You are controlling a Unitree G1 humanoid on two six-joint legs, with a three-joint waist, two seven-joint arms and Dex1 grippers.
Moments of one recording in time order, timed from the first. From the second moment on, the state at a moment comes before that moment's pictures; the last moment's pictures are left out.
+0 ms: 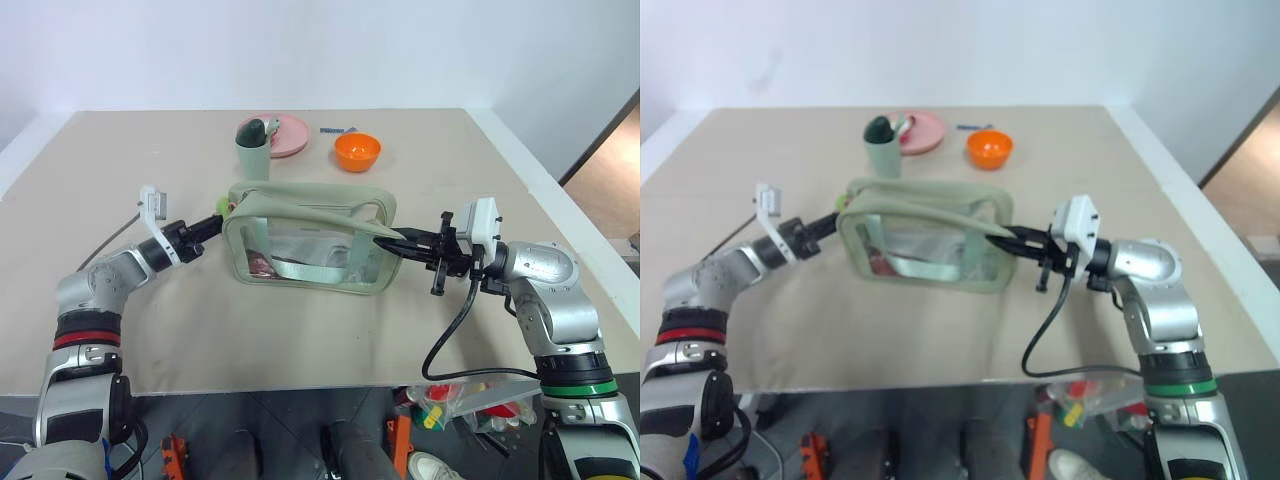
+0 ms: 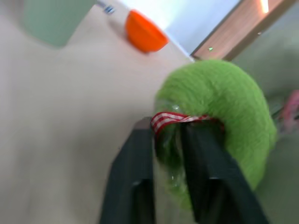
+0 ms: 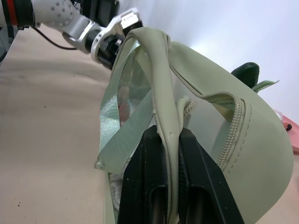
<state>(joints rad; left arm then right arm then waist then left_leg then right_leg) -0.70 0.52 0.27 0.51 -0.69 0.70 -0.92 -0.48 -0.63 -0.04 -0.01 0.42 0.04 1.16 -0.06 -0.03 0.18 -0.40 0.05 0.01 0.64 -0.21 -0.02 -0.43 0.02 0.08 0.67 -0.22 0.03</state>
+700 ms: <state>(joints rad) -0.79 0.55 0.35 0.00 -0.92 0.95 -0.72 -0.49 -0.63 -0.04 0.06 0.42 -0.01 1.19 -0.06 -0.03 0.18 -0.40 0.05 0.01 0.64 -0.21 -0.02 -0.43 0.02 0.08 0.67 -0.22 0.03</state>
